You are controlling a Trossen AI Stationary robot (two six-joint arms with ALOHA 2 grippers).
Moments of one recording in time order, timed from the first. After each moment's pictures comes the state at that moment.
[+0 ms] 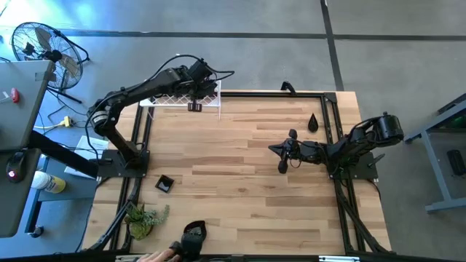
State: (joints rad) left arm 0.61 1.61 1.47 -0.85 -0.31 0.81; right arm -0.01 1.49 0.10 1.10 0.32 0.15
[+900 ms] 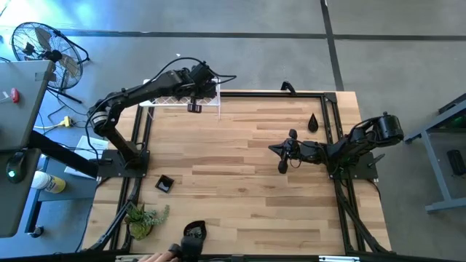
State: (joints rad) left arm 0.57 1.61 1.47 -0.85 -0.38 0.84; right arm -0.01 1.49 0.10 1.10 0.32 0.15
